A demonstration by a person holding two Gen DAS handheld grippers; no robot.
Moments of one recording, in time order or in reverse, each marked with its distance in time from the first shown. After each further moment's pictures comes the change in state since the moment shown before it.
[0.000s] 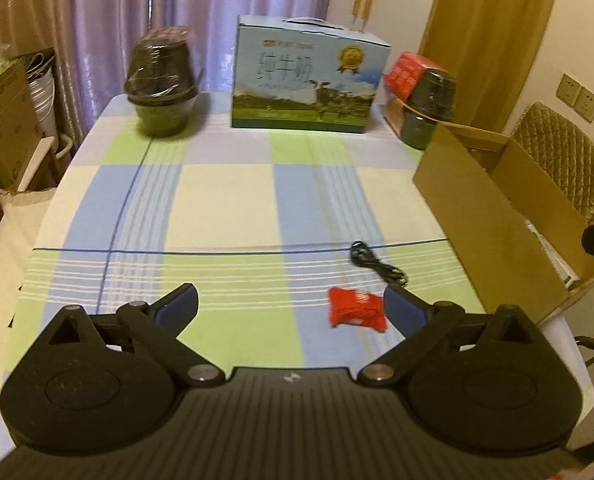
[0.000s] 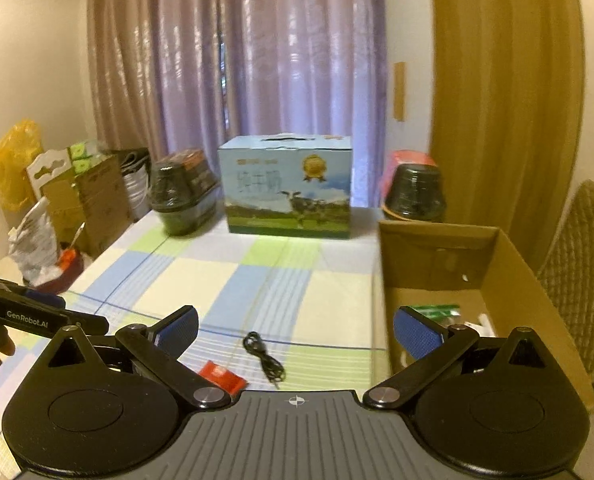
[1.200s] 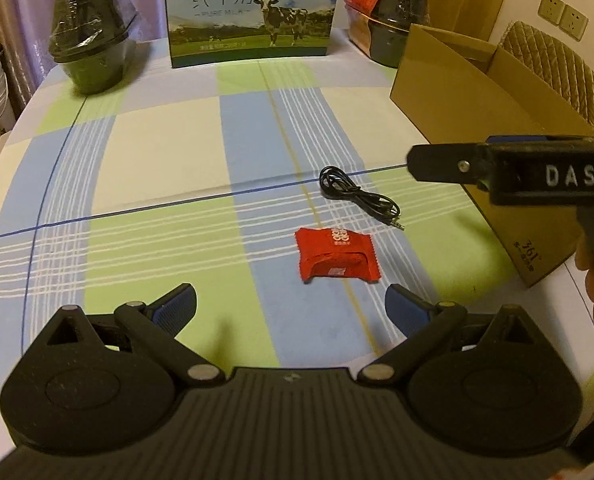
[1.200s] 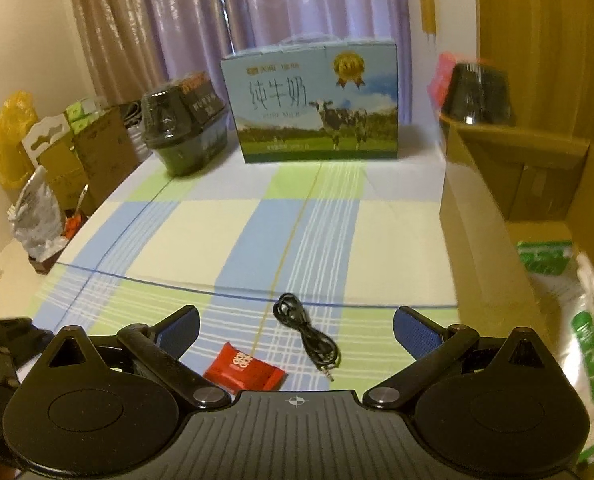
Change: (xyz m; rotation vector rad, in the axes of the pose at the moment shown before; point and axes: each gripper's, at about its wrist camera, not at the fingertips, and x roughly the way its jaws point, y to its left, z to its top) left arm 0.085 -0.040 -0.030 0.137 0.148 -0.053; right arm 0.141 0.006 -0.028 0.110 0.207 0.083
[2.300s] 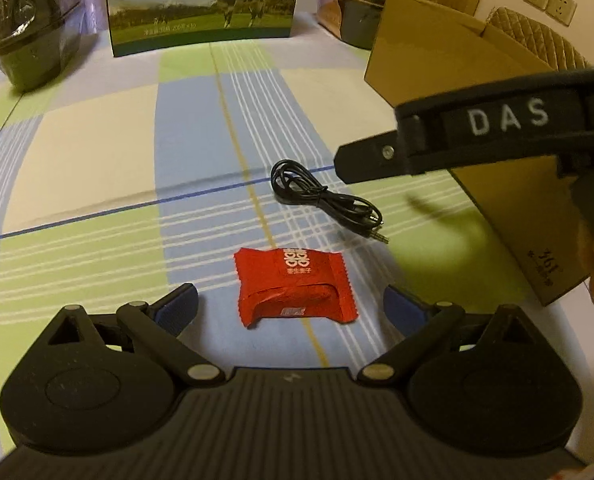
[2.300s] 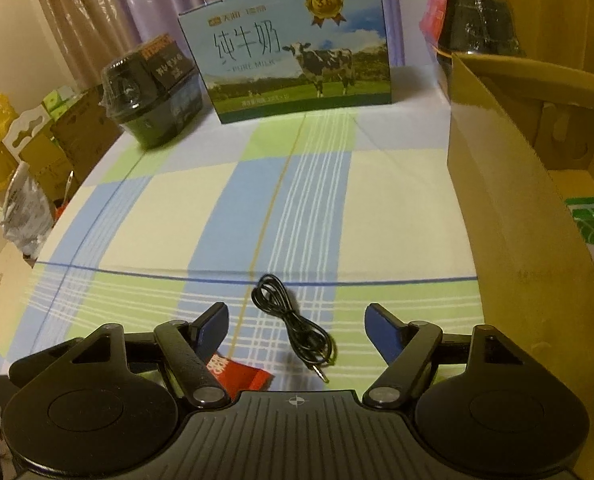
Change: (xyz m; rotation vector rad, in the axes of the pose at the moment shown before) left arm 0.073 -0.023 0.010 0.033 -0.003 -0.070; right arm 0.053 -0.025 0.009 0.074 0.130 0.002
